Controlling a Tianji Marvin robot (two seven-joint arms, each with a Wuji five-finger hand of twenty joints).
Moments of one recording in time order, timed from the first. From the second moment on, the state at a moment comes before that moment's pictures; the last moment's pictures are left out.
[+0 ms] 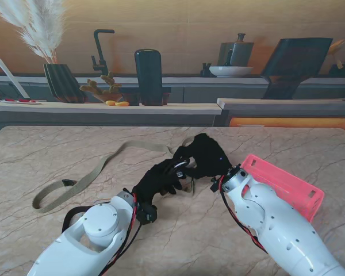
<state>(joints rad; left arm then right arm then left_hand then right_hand) 1.47 -1.21 -0.99 -1.56 -0.34 0.01 -0.03 -1.32 -1.12 1.03 -1.37 -1.00 -0.46 -0.55 0.72 -0.49 0.51 -0.08 0.33 0.14 0.39 0.29 0.69 0.19 0.43 0.54 0.69 0.22 0.66 0.82 0.29 0.32 1.07 0.73 0.60 -0.73 0.81 -0.24 0.78 -0.32 0.89 0.21 1.20 -0.03 0.54 0.34 0.94 0.00 0.67 0.66 0.43 0.20 0.82 0.61</state>
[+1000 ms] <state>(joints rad) 1.49 -1.24 -1.02 -1.65 -0.05 -0.08 0.25 -1.53 -1.16 1.34 -1.68 -0.91 -0.32 -0.64 0.94 -0.43 0.60 -0.08 0.44 0.06 0.66 0.60 0.68 0.17 0.46 0.71 0.65 0.22 0.57 0.68 0.32 0.33 0.96 0.49 0.61 -0.73 0.81 -0.23 0.78 -0.30 0.91 0.21 1.20 -0.03 0.59 0.35 0.92 0.00 0.68 0.66 0.39 0.22 0.84 0.58</state>
